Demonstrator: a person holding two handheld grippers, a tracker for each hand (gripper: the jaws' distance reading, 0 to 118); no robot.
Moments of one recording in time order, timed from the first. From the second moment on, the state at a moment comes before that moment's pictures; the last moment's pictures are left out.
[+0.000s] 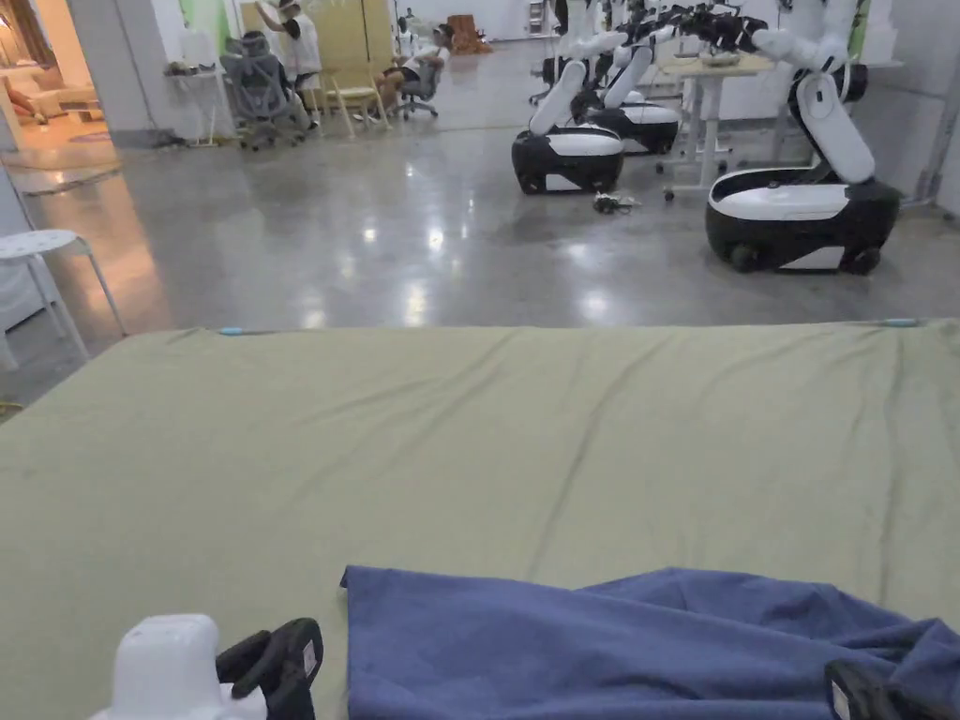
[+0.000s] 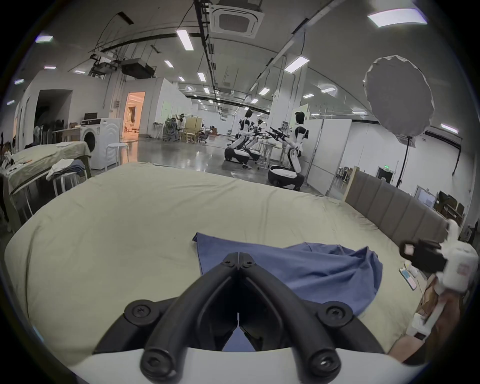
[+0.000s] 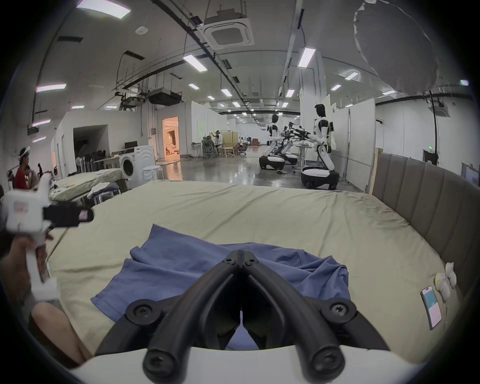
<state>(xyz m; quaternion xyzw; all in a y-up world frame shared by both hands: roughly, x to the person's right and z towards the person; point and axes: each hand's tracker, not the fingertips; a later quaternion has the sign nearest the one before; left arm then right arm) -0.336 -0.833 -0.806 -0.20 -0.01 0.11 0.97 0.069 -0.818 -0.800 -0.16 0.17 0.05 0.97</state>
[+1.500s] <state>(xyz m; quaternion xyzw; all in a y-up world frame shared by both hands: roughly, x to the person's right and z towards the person) -0.369 -0.824 -0.969 -0.21 -0.02 0.13 0.97 0.254 -0.947 -0.927 -0.38 0.06 -0.04 0.92</state>
